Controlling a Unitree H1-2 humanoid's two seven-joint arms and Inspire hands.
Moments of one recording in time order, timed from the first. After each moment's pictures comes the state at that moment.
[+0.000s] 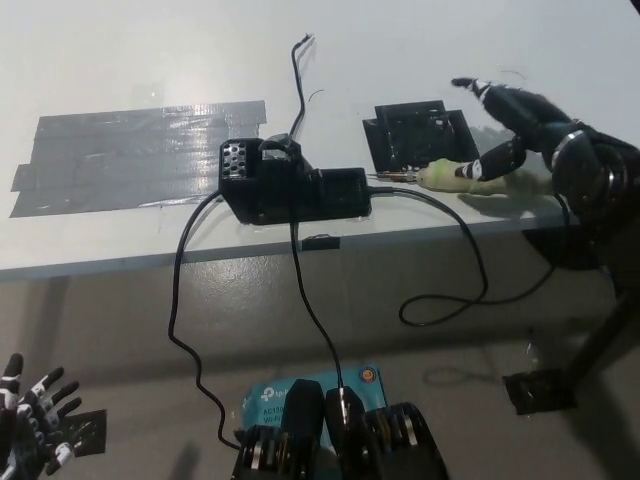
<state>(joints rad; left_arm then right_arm) 0.05 0.40 0.20 0.00 -0.44 0.46 -0.16 -0.96 -0.40 0.48 0.59 -0.50 0.19 0.32</state>
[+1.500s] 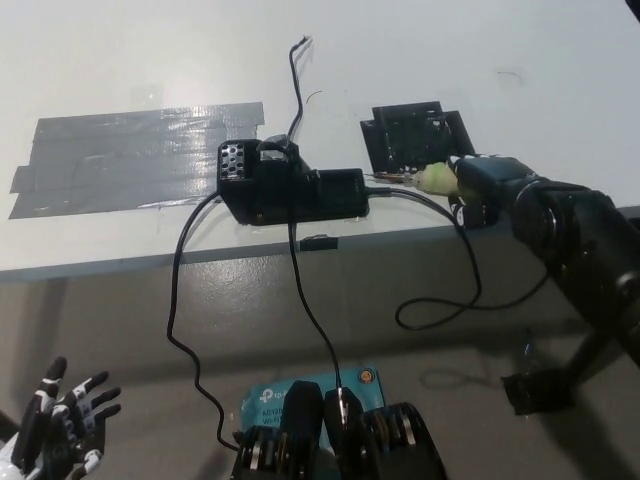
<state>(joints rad) 0.04 0.45 0.11 0.00 -0.41 0.46 -0.30 -0.96 -0.34 0.62 0.81 -0.65 0.18 0.35</state>
